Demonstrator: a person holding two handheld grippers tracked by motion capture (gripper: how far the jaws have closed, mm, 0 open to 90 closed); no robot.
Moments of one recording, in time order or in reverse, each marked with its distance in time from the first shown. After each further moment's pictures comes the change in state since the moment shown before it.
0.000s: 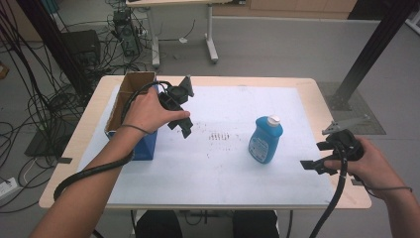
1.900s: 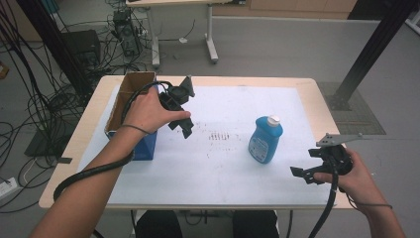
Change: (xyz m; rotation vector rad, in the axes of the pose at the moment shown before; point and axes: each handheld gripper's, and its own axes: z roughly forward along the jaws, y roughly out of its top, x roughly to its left) left arm -0.003 0.001 -0.001 0.005 0.003 0.007; right arm 0.017 -0.048 0.030 -0.149 0.003 0.051
